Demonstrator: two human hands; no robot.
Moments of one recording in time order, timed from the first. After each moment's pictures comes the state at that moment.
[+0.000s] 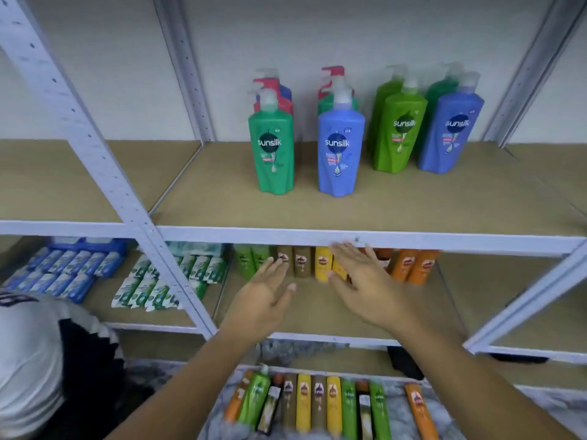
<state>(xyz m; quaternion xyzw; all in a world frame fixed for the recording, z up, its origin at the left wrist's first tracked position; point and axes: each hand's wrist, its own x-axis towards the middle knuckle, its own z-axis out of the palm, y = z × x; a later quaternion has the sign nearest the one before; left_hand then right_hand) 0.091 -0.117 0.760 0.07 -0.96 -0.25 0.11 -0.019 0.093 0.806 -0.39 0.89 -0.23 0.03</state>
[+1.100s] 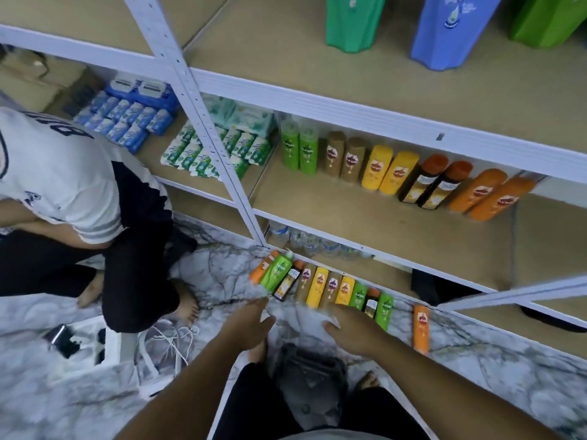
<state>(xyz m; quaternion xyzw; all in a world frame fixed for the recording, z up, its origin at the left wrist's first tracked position) 0.272 -0.059 0.565 0.33 -0.85 -0.31 -0.27 0.093 0.143 0.554 -0.38 0.80 -0.08 0.45</state>
